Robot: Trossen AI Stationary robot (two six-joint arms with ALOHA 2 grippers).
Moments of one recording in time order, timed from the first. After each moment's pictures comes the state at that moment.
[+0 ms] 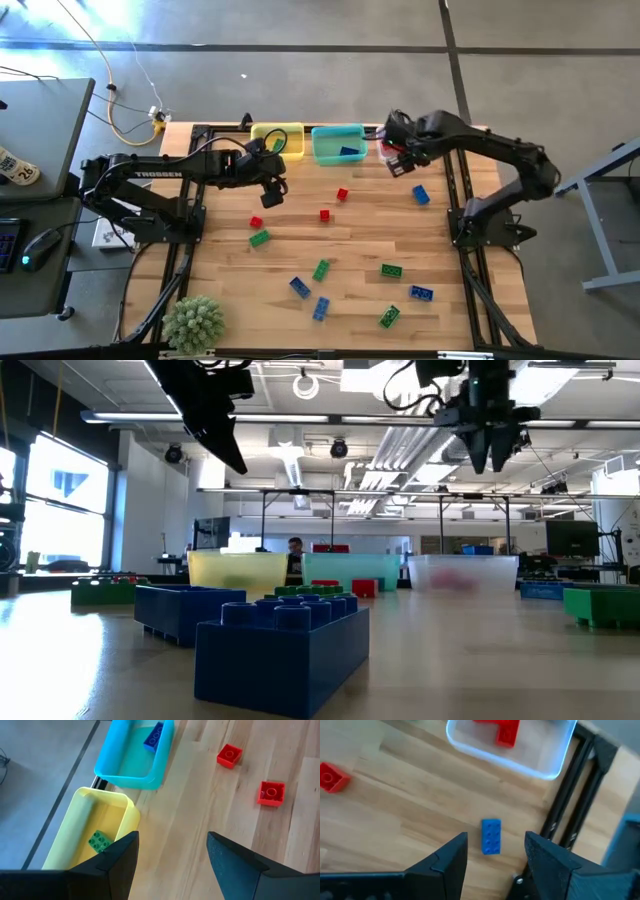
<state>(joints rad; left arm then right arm) 0.27 1.26 1.00 -0.63 -0.38 0.05 -0.39 1.43 1.41 -1.50 0.29 0.75</state>
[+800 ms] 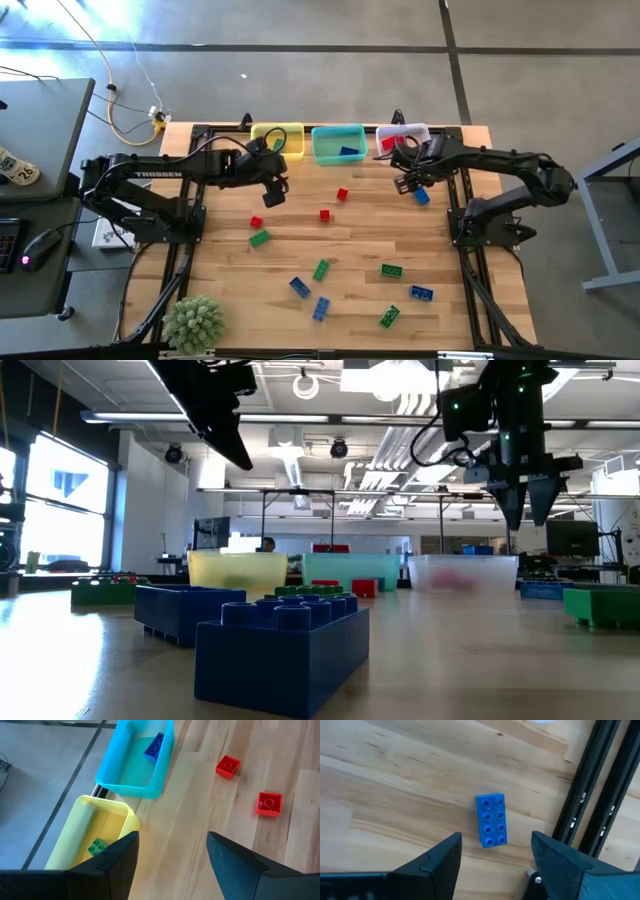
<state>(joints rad) 0.27 1.26 1.00 -0.59 -0.38 0.05 -0.42 1.31 0.96 -1.23 0.23 0.83</state>
